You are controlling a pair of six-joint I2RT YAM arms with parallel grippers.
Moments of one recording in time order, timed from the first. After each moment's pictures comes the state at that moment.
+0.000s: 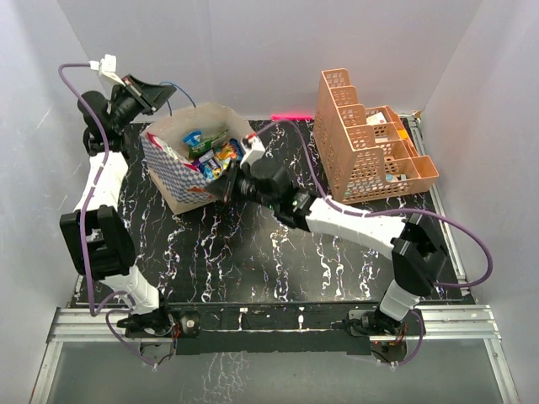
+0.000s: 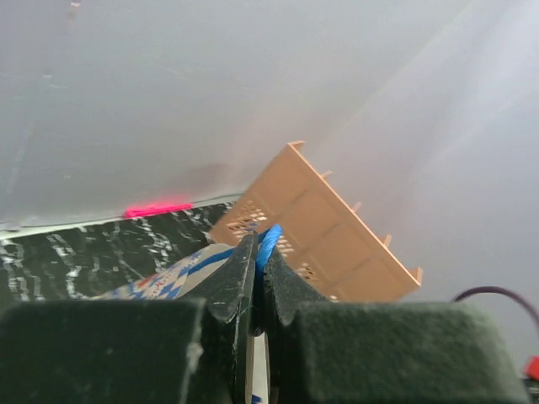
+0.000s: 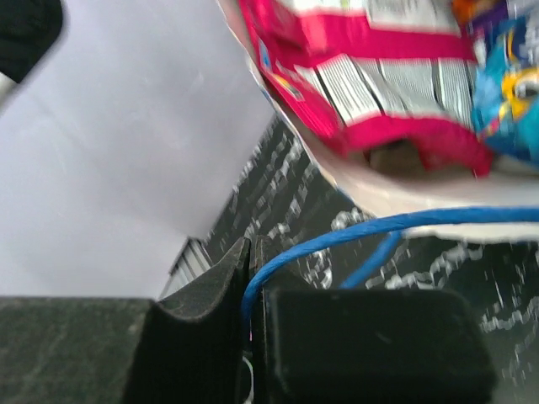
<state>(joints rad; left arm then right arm) 0.18 1.71 1.49 0.47 0.83 -0.82 0.92 1.67 1.35 0.17 -0.04 0.81</state>
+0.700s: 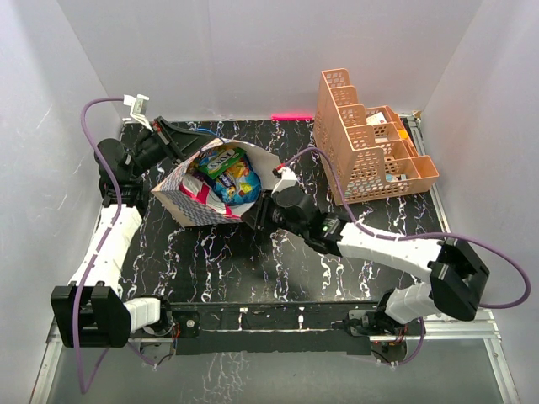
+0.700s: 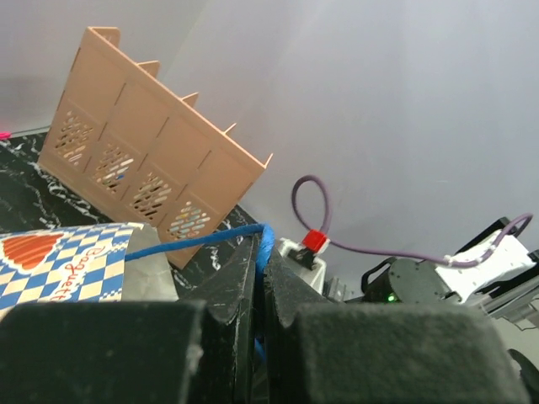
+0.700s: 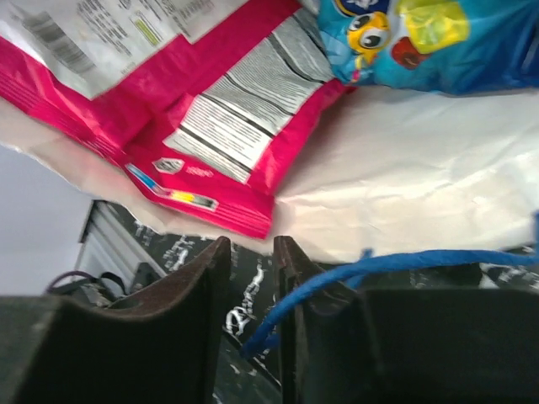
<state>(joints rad) -0.01 1.21 1.00 0.62 0.96 -0.99 0.96 1.40 0.94 0.10 0.09 0.80</state>
